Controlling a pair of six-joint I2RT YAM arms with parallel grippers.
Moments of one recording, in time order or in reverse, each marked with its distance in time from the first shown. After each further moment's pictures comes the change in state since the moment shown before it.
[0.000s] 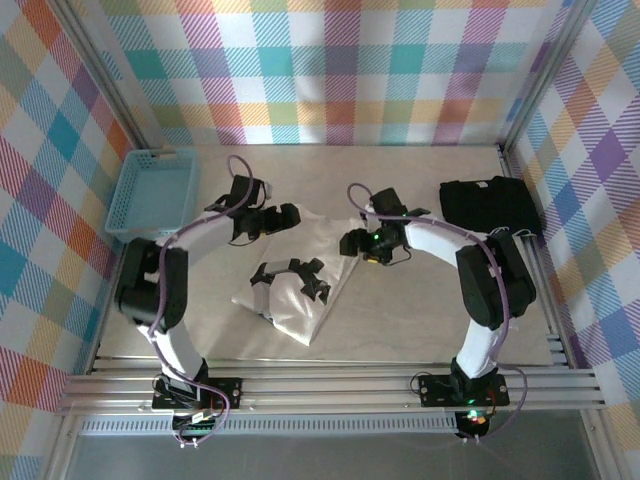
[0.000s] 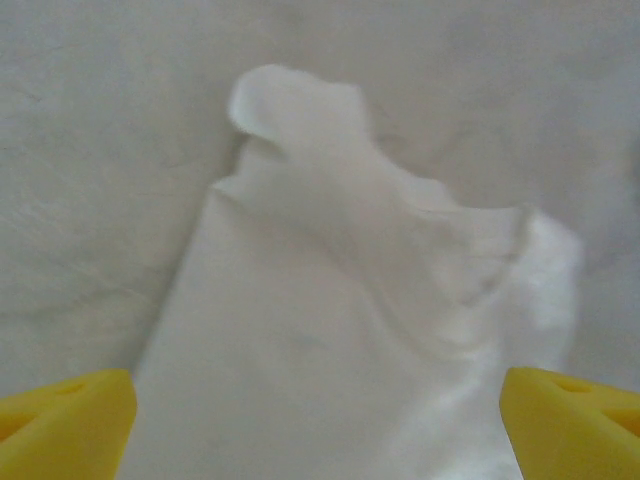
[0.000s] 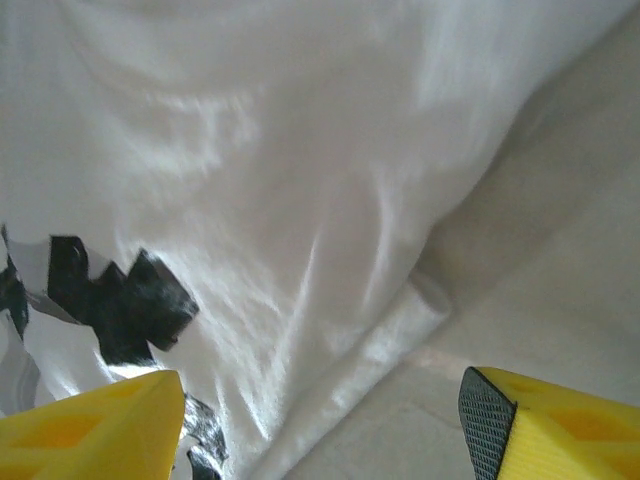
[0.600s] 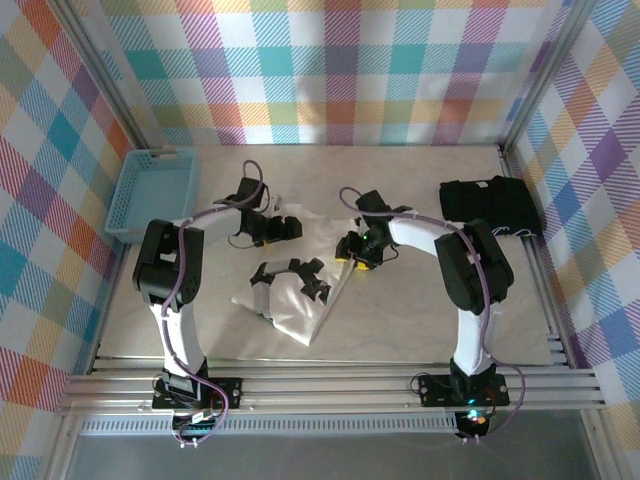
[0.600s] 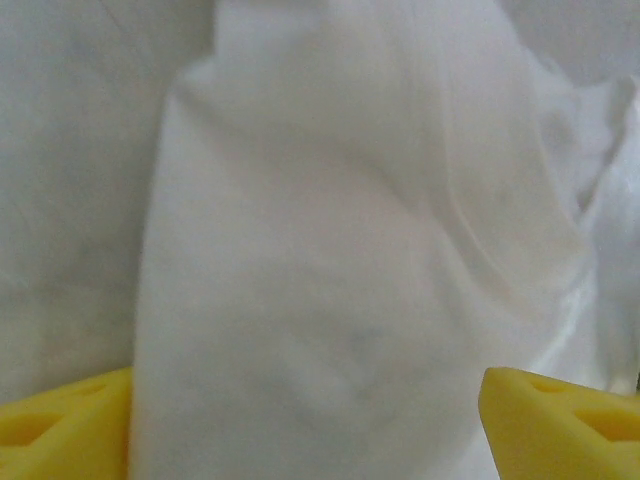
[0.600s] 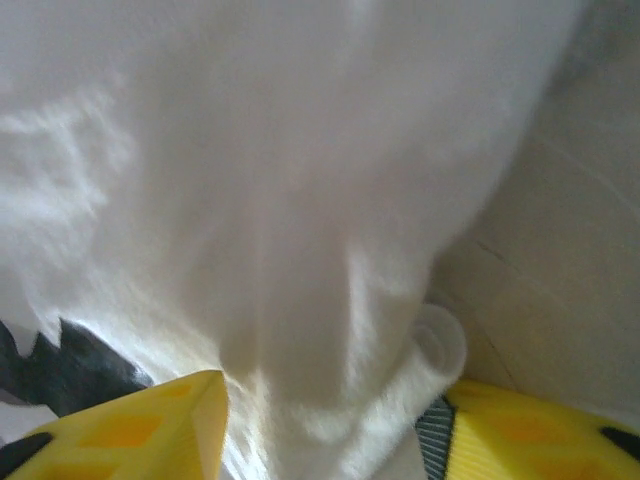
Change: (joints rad) left arm 0.021 0.136 0.038 -0.074 0.177 0.147; right arm 0.045 0.176 0.145 -0.067 0.023 0.170
